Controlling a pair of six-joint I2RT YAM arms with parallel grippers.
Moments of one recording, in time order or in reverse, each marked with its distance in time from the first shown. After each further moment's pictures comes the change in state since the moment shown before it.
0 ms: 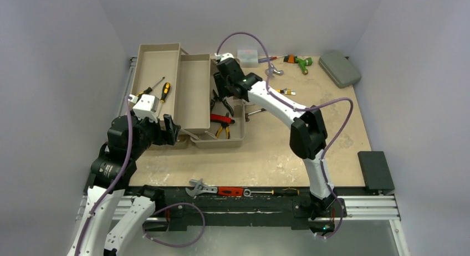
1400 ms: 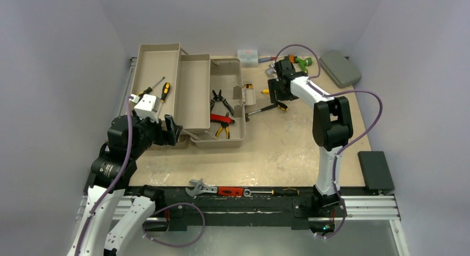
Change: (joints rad) left arm 0.000 0.007 -0.002 0.010 0.043 0.000; right arm -0.483 -0.129 -0.416 -0.031 -0.102 -0.123
